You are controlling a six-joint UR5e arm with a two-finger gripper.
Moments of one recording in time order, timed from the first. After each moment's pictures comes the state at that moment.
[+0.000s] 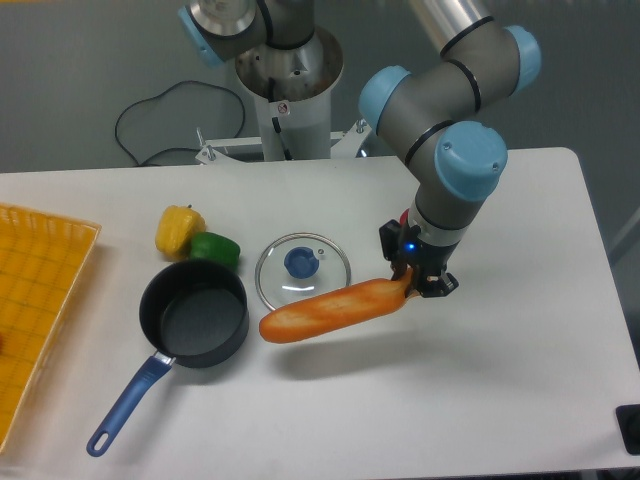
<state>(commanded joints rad) 2.65 -1.94 -1.56 -1.23 1.42 1.47</state>
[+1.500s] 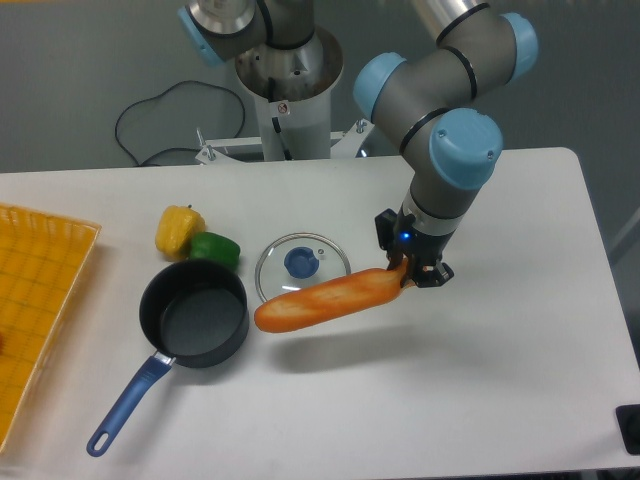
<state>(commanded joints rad) 2.62 -1.91 -1.57 -1.29 1.44 1.46</state>
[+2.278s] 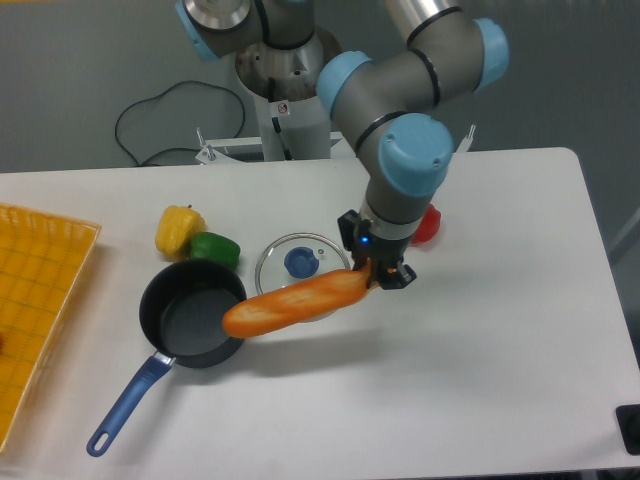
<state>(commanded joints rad) 2.49 -1.89 -1.57 -1.30 1.46 1.29</state>
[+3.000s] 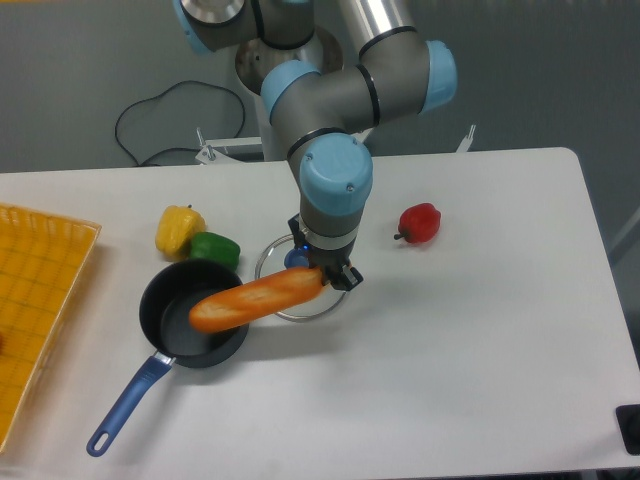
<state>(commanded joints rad) 2.38 -1.88 -1.60 -1.33 1.54 1.20</state>
